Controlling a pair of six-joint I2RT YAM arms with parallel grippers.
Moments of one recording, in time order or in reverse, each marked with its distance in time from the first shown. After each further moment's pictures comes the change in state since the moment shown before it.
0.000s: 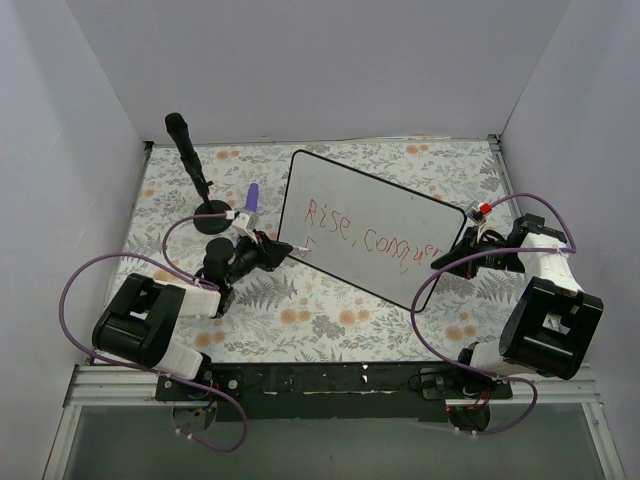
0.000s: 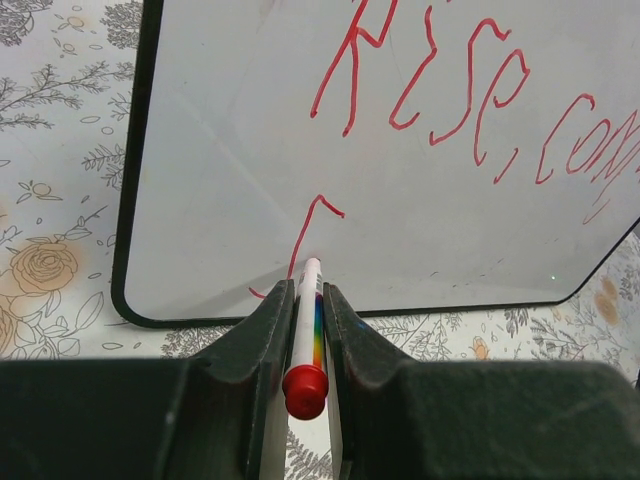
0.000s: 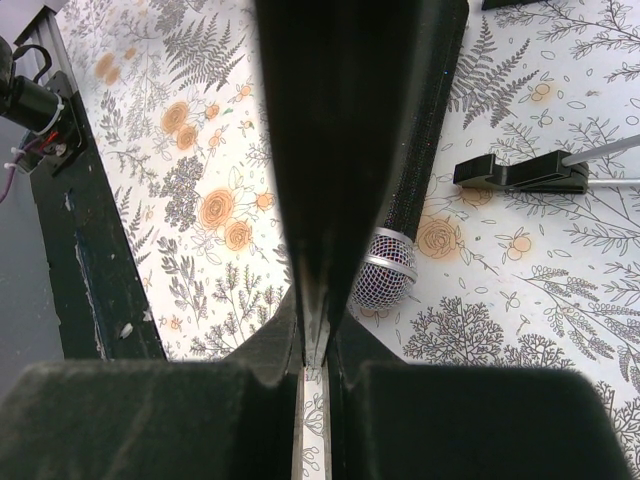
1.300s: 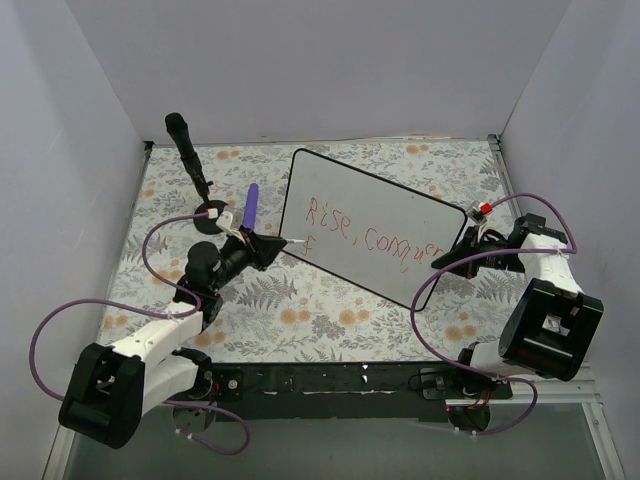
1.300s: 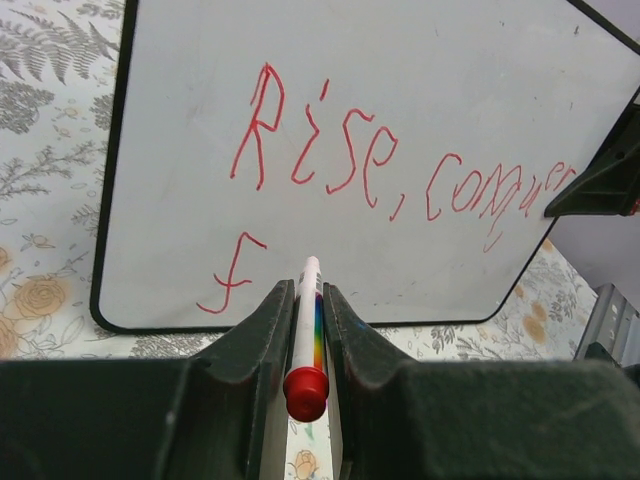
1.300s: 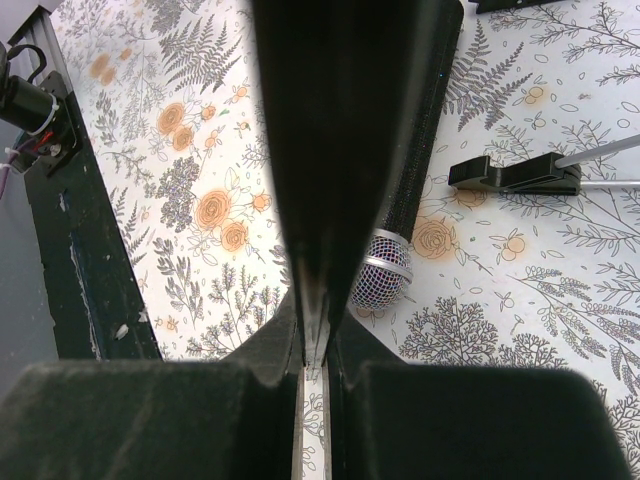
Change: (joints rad) left arm -0.003 -0.431 0.004 -0.301 -0.024 -0.039; right arm -0.004 -0.008 -0.002 0.011 0.000 0.005
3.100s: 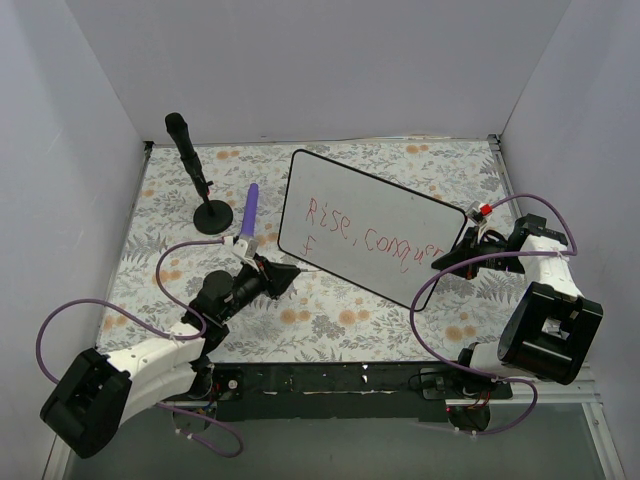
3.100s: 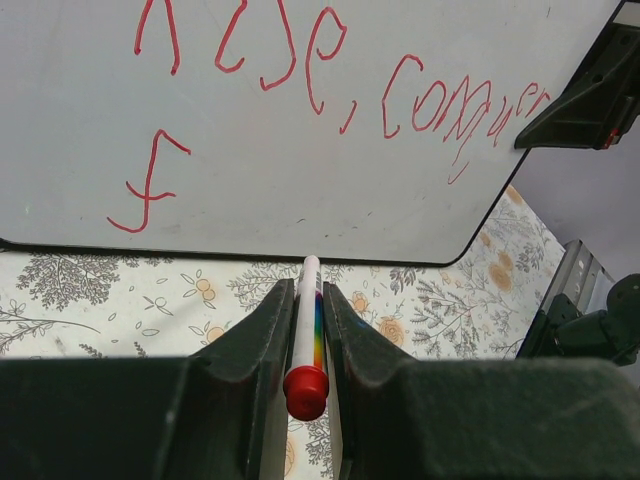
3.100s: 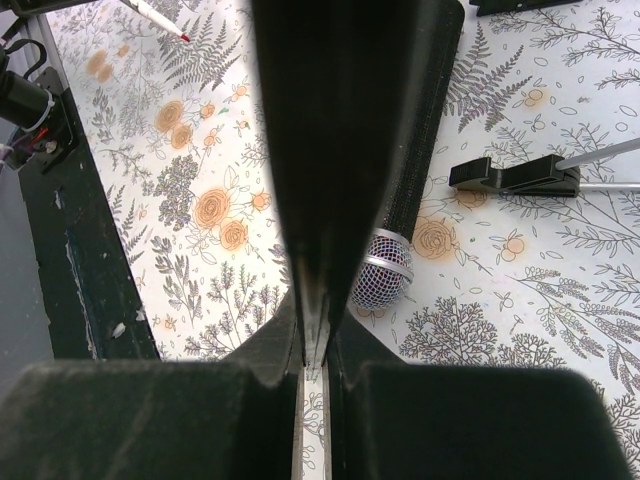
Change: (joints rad) left arm -0.273 -0.105 -0.169 0.024 -0.219 -0.052; right arm 0.000 -0.020 -0.007 -0.001 0.002 -0.006
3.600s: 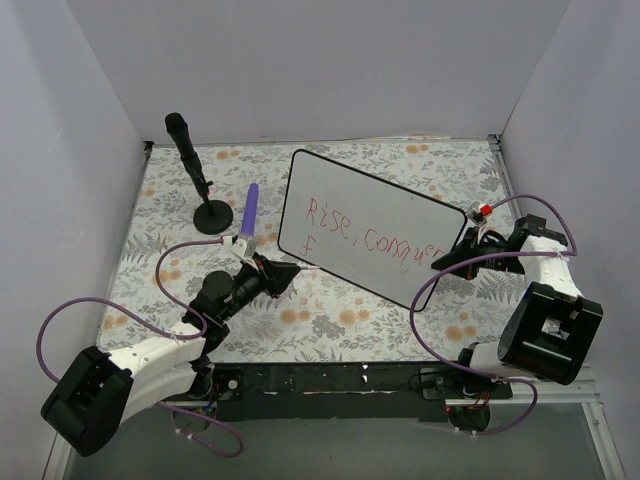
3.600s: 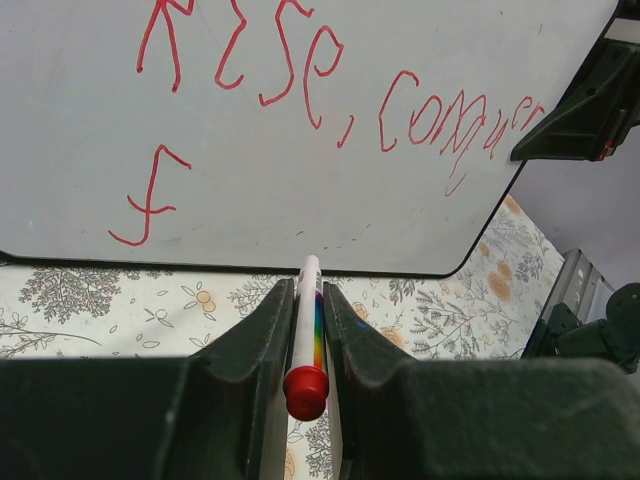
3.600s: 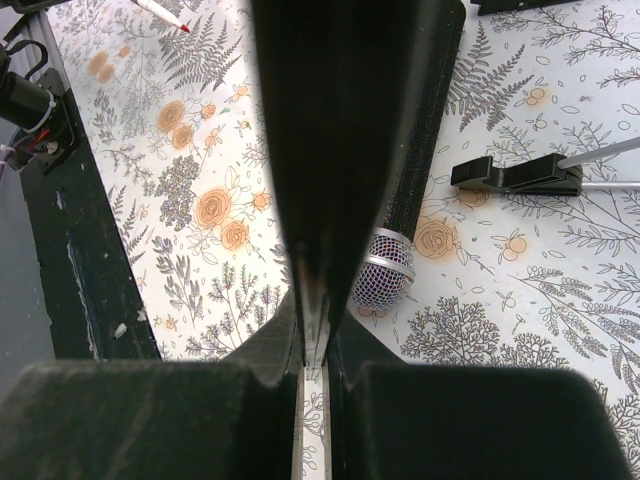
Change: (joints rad) left arm -0.001 0.019 -0.002 0.049 -0.012 0.000; right arm 0.000 0.000 -0.003 0.000 -0.001 0.000
